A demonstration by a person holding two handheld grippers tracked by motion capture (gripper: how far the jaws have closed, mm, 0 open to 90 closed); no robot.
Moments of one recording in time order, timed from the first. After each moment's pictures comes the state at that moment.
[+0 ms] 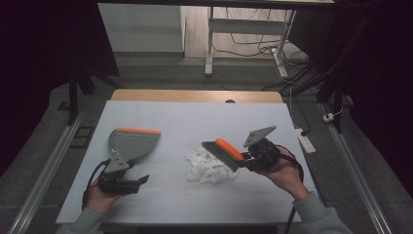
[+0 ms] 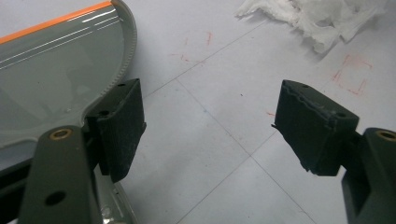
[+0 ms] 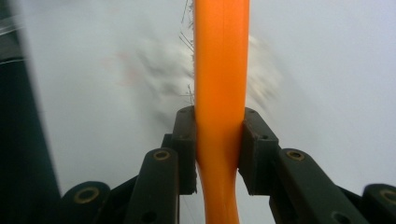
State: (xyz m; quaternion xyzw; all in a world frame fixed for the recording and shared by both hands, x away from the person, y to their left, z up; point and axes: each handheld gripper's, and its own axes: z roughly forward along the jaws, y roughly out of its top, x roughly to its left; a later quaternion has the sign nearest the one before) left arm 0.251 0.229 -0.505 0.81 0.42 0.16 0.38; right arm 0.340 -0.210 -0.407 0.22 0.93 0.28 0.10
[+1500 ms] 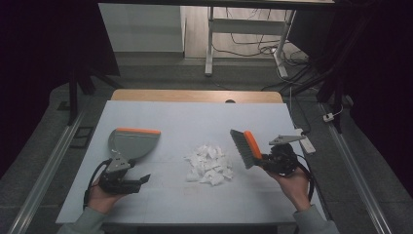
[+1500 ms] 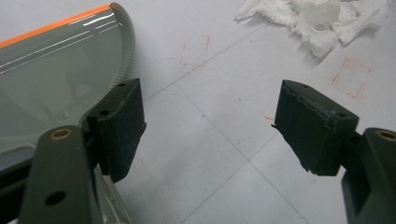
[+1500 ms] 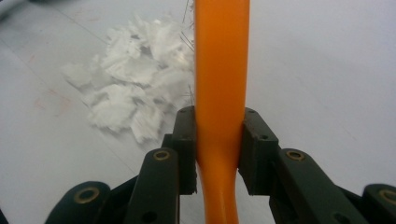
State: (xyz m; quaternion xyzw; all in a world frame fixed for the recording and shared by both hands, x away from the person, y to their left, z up) left arm 0.253 0.225 -0.504 0.81 0.42 0.17 0.38; right arm 0.337 -0.270 -0.442 0.38 0.84 0.36 0.11
